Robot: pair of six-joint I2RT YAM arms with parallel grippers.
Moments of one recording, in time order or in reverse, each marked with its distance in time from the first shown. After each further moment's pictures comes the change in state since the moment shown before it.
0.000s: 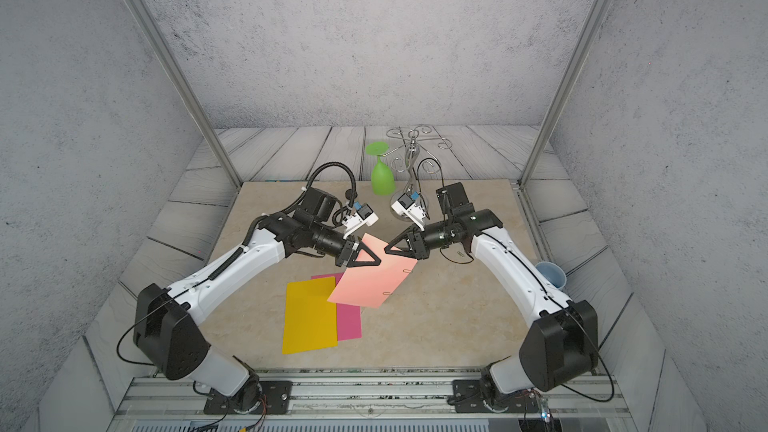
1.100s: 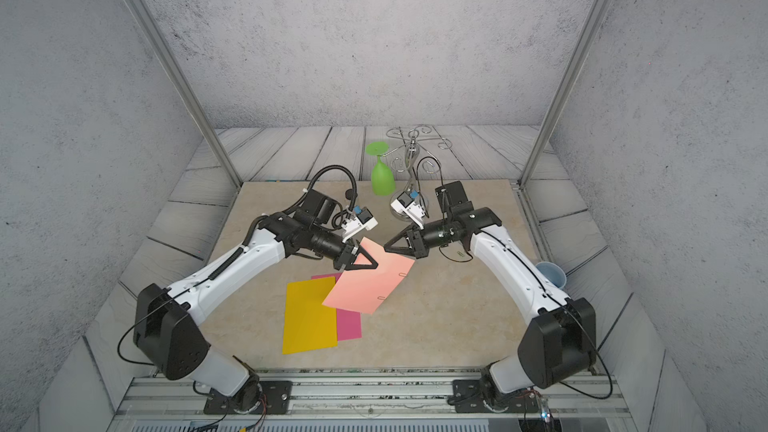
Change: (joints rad) left arm 0.000 0.000 0.000 -0.071 -0.063 0.069; right arm 0.000 0.014 0.018 -0.006 -0.007 0.013
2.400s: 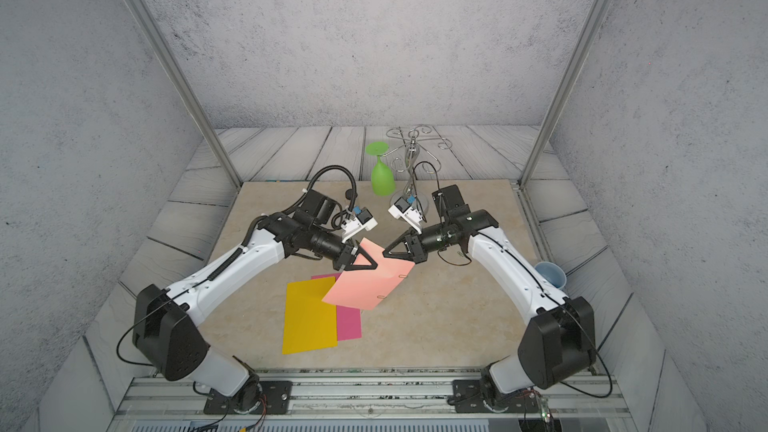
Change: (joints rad) left arm 0.000 -0.005 -0.002 -0.008 0.000 0.003; right arm 0.019 0.000 -0.024 -0.020 0.004 -0.037
